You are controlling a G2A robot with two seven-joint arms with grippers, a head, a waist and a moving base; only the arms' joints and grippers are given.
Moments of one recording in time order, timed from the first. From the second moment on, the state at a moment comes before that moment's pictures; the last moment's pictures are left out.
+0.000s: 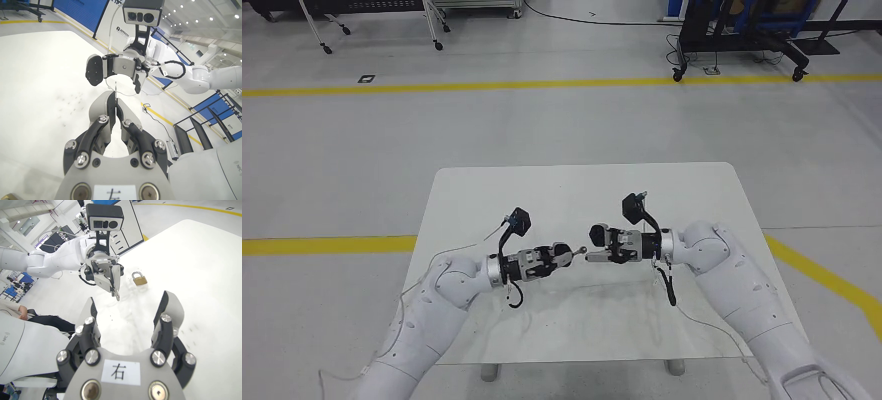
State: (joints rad) left arm 1.13 -1.22 -1.02 -1.21 0.32 -0.96 -0.59; right arm -1.04 -1.14 1.07 -1.16 -0.24 -1.01 0.81
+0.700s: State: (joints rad) left arm 1.12 -1.21 -0.99 -1.21 0.34 -0.94 -0.58; right arm -1.00 -1.11 0.95 -1.16 -0.18 -1.01 0.81
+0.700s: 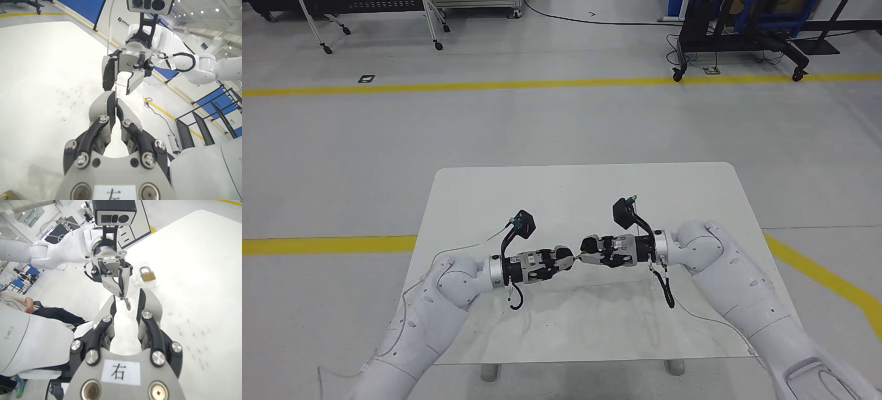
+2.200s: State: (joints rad) left arm 1.39 -1.11 -1.25 -1.61 1.20 -0.64 -0.40; right arm -1.04 -1.02 1.03 -1.17 -0.10 -1.01 0.69
